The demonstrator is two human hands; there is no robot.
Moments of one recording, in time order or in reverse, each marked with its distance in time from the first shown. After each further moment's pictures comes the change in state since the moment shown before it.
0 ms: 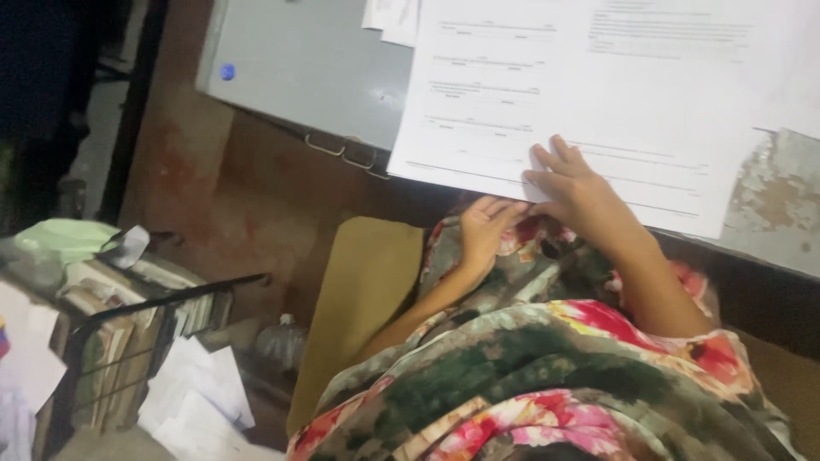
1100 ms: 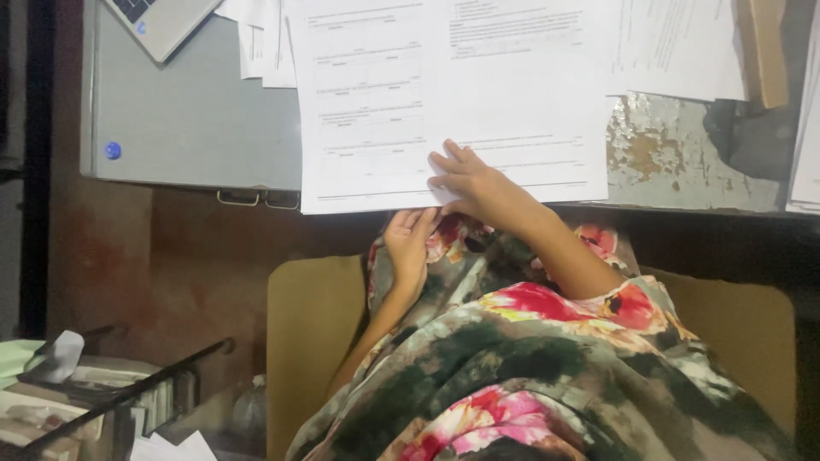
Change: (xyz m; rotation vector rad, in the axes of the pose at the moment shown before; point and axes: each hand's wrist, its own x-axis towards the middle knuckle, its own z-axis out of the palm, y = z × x) left_hand -0.014 0.037 0.023 0.162 0.053 0.014; right_hand 0.000 0.001 -0.006 0.121 -0.010 0.051
